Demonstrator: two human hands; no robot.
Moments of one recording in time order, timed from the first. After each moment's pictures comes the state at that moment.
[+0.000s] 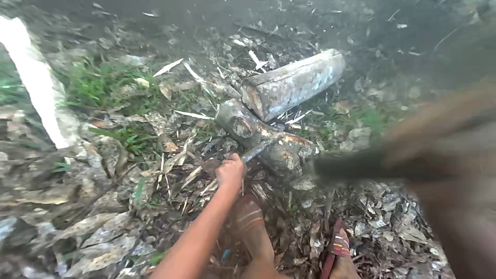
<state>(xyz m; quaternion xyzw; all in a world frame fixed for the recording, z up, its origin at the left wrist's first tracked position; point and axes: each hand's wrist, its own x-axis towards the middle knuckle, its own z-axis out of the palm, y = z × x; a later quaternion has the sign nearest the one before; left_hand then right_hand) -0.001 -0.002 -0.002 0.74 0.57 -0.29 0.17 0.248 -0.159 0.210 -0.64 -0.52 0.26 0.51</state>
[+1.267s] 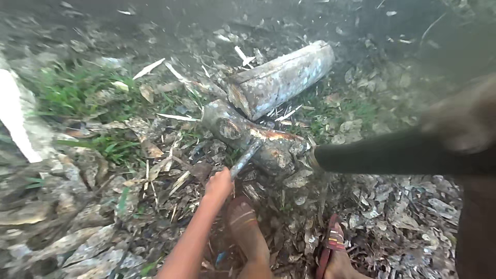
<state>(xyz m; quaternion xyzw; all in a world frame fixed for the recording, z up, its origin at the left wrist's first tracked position) -0.018 -0.001 -0.015 0.71 0.55 -0.28 0.34 0.274 -0.136 0.249 -0.46 -0.56 0.30 0.63</state>
